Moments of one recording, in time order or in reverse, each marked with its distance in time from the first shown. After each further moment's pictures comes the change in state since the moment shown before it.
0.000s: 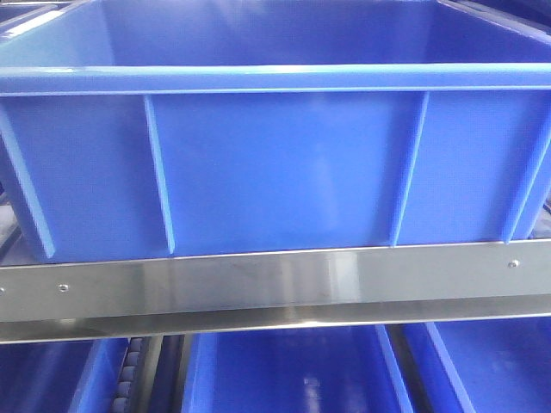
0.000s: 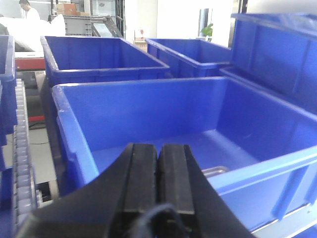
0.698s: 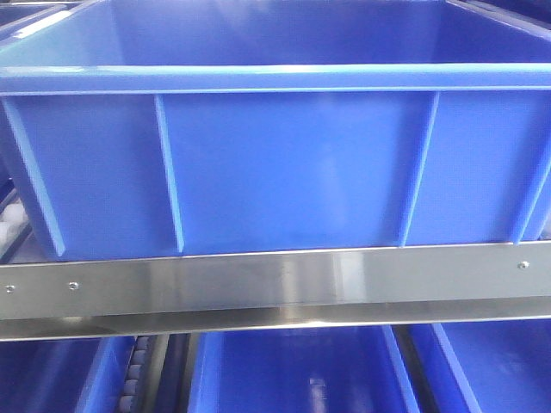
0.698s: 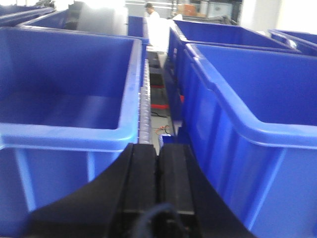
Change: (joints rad) left arm 0.411 -0.273 0.362 -0.622 -0.102 0.536; right arm 0.000 0.000 0.000 0.000 0.003 0.000
